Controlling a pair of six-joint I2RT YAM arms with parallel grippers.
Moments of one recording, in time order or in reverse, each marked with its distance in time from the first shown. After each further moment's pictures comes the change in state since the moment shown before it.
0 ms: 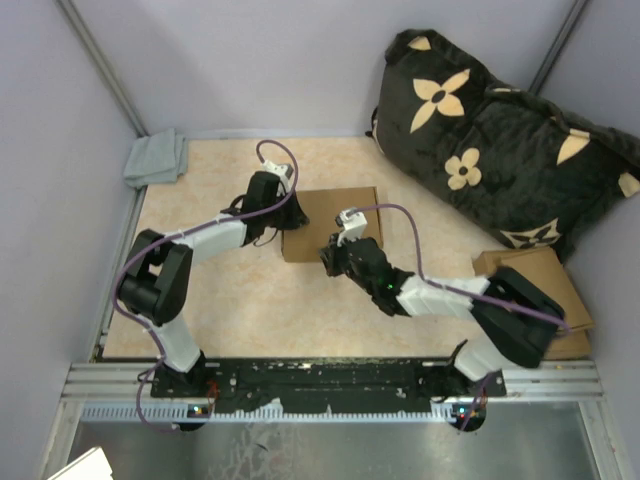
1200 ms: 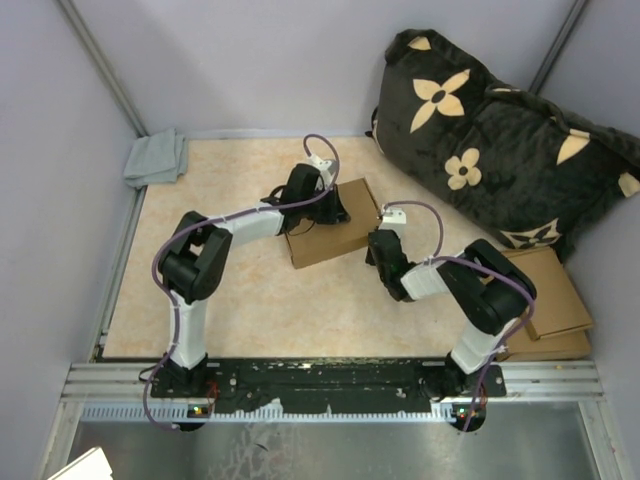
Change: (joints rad) left arm -0.140 0.272 0.316 -0.044 0.143 -0.027; right arm -0.281 0.111 -0.046 -0.117 0.235 0.055
